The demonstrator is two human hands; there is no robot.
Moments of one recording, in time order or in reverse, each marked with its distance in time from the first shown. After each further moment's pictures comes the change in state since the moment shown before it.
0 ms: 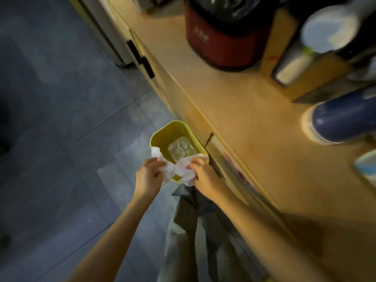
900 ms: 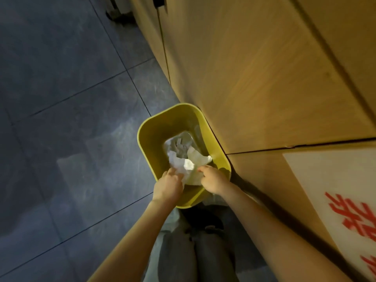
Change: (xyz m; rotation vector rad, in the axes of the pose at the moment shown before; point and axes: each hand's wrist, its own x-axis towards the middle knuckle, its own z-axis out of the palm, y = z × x) left_hand 0.148 -0.137 0.224 0.311 -0.398 0.026; right_hand 0.205 0.160 0.124 -0.171 -0.337 0.320
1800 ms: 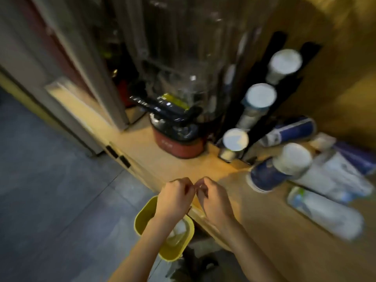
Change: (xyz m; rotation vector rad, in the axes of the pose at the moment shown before) left_hand -0.237 0.225 -0.327 -0.142 0.294 0.583; right_hand -0.381 -0.124 -0.195 0.482 0.975 -0.137
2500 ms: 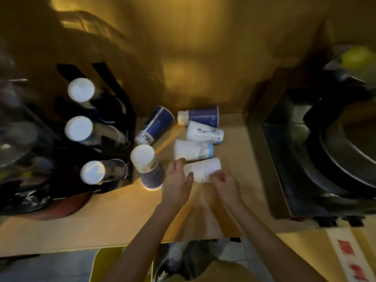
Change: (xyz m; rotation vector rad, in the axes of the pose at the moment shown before) left_hand 0.007 0.212 0.159 0.081 -0.290 0.510; right_hand -0.113 0.162 -0.188 0.510 0.711 0.687
